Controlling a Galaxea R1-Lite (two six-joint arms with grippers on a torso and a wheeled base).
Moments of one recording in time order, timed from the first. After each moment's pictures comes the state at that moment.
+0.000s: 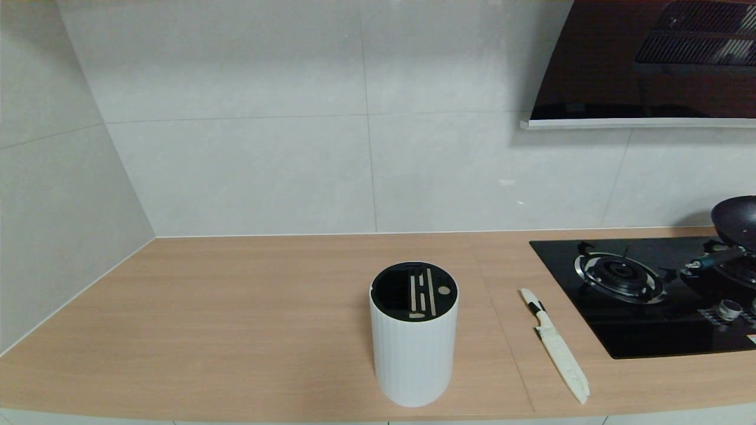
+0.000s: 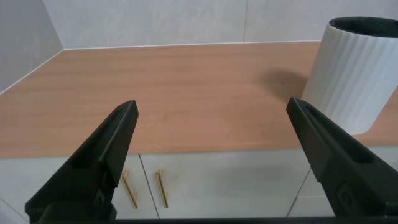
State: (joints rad) left arm -0.01 0.00 0.00 0.00 -0.02 0.00; right arm 0.00 0.01 -0.06 0.01 0.06 -0.02
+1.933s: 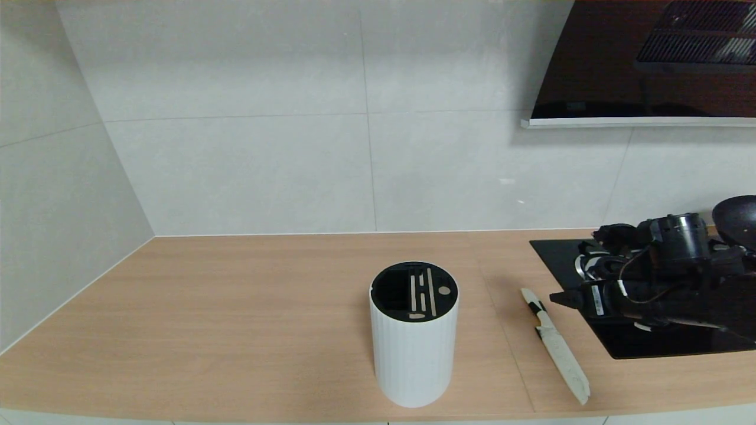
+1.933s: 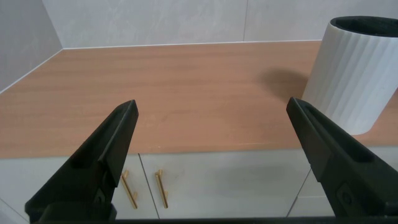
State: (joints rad) left arm -0.01 0.00 0.00 0.00 -0.02 0.00; right arm 0.14 1.82 -0.75 -0.39 0.07 0.01
